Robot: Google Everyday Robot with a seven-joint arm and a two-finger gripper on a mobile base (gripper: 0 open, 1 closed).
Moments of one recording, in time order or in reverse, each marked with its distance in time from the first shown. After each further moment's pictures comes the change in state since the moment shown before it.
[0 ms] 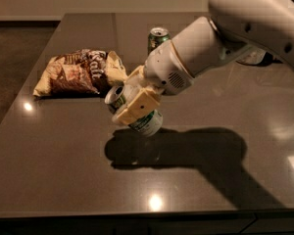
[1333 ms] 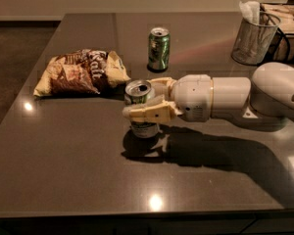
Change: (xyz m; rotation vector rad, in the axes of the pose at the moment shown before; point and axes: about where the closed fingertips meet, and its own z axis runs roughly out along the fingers) arm 0.024 -0.020 -0.024 0.237 -0.535 0.088
